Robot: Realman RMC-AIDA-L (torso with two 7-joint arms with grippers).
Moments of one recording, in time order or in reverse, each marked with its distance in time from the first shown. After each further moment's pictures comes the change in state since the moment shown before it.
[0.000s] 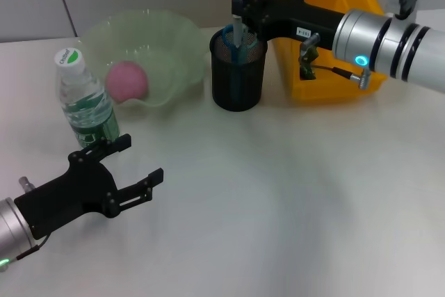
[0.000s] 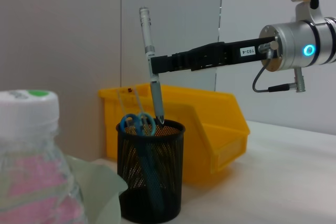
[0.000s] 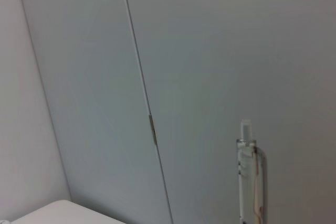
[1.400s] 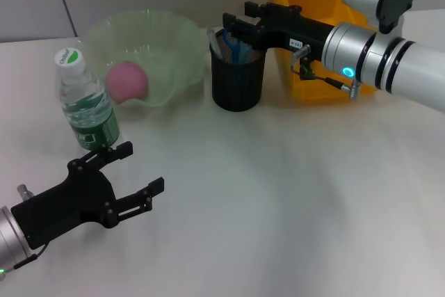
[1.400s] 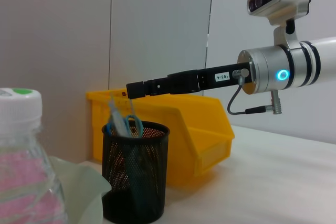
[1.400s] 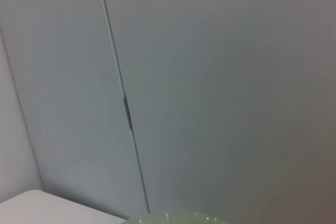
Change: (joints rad) left arm 0.016 0.008 0.000 -0.008 0.007 0.055 -0.005; right arm 0.045 0.003 0.003 0.138 0.101 0.082 -0.141
